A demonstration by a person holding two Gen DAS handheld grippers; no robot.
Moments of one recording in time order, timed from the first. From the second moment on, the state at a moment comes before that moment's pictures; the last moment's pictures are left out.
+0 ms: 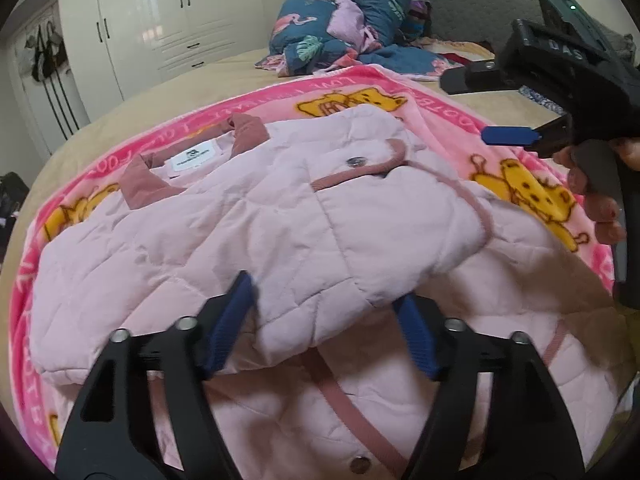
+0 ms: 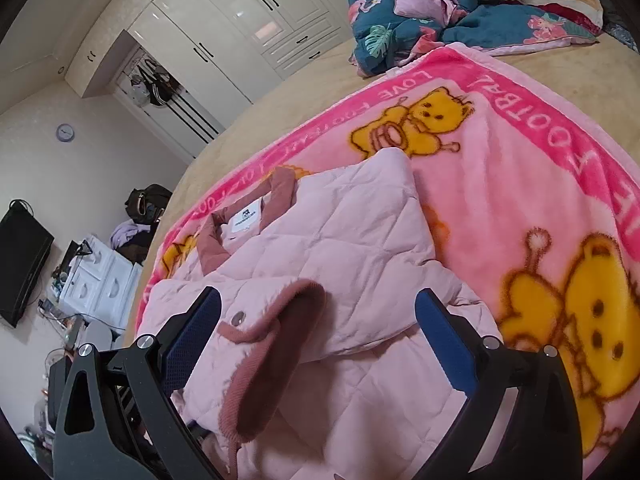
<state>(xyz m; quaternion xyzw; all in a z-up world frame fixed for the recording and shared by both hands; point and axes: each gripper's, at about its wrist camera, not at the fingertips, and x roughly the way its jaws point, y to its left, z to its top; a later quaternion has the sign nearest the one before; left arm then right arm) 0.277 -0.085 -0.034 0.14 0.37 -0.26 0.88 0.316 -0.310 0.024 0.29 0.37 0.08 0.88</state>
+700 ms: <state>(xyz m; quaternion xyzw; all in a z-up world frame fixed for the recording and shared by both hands) 0.316 0.040 0.032 -0.01 0.38 -0.14 0.92 0.311 -0.264 0.023 0.26 0.41 0.13 0.87</state>
